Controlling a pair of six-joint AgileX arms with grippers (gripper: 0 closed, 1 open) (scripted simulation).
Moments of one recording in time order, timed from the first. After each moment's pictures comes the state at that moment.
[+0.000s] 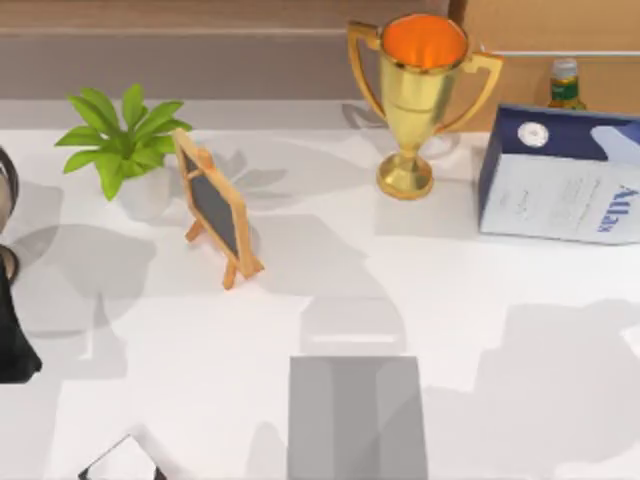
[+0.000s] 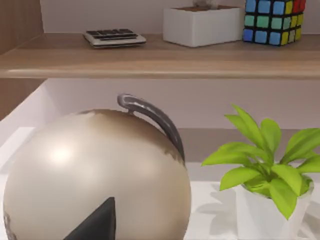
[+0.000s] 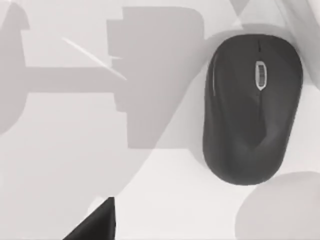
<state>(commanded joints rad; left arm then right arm) 0.00 0.00 0.00 0.00 0.00 0.00 -0.29 1.63 1.12 -1.06 0.00 -0.63</state>
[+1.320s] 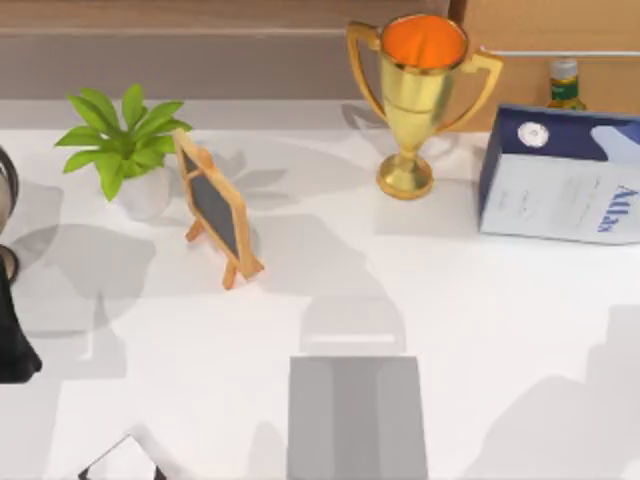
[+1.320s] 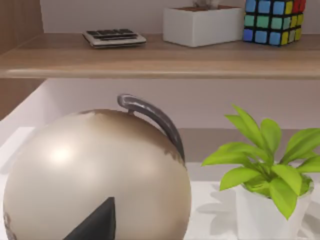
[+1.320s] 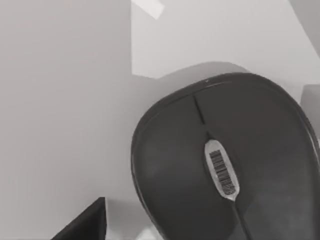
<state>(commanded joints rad) 0.00 0.00 0.00 0.00 0.00 0.00 -0.32 1.82 0.93 -0.67 0.00 -0.66</state>
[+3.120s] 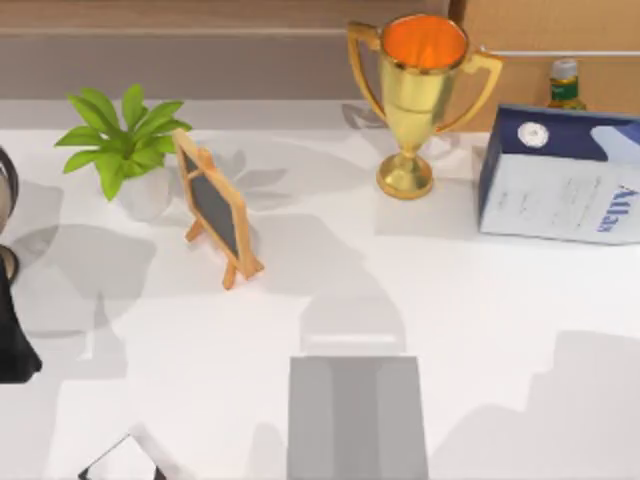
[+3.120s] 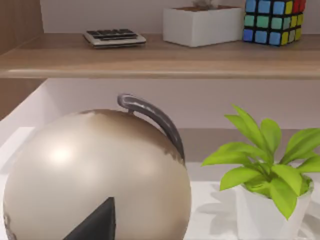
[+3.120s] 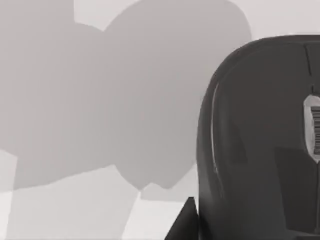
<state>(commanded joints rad) 0.00 0.00 0.00 0.00 0.00 0.00 -0.26 1.62 0.89 -0.94 0.02 -0.57</state>
